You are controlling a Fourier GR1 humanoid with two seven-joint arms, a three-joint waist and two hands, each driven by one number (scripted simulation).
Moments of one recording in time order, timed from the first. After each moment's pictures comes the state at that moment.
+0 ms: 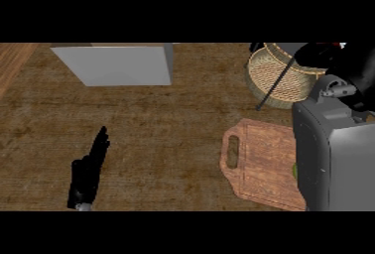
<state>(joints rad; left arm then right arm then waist) 0.07 0.16 -0.16 -1.40 0.00 0.25 0.02 -0.85 0.00 -0.08 -1.74 1.78 0.22 1.24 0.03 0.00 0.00</state>
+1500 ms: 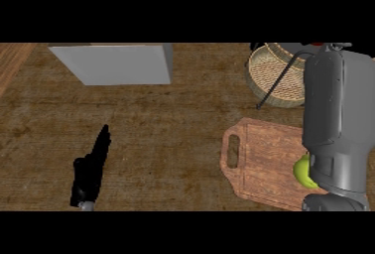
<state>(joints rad) 0.06 0.13 -0.15 -1.41 -0.02 0.24 0.03 -1.06 -0.04 -0.64 -1.11 1.68 -0.13 1.08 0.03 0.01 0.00</state>
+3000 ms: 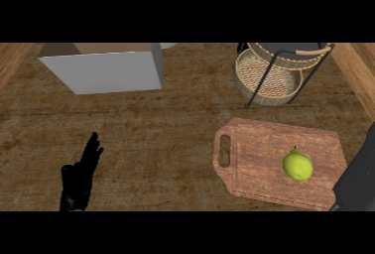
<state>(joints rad) 0.11 0.15 -0.10 -1.41 0.00 0.23 0.02 -0.76 0.00 -0.57 -1.84 1.76 -0.56 1.16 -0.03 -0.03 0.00</state>
